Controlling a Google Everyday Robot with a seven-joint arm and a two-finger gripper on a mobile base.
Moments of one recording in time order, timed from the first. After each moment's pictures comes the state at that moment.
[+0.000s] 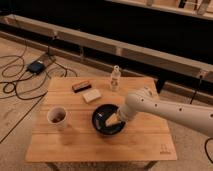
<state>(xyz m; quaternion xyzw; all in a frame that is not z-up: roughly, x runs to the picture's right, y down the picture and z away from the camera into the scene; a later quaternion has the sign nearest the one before) 0.077 0.203 0.811 -0.09 -0.34 -0.70 0.62</state>
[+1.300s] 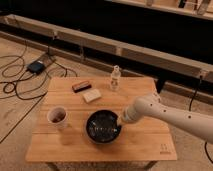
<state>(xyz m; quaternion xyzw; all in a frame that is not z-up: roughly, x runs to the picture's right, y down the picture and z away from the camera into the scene) 0.085 0.200 0.814 -0.03 -0.34 -0.65 0.68</state>
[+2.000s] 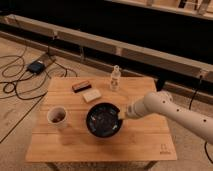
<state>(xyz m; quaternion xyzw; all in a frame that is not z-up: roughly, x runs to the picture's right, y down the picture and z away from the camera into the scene) 0.093 0.158 0.785 0.04 -0.34 -0.65 0.68</state>
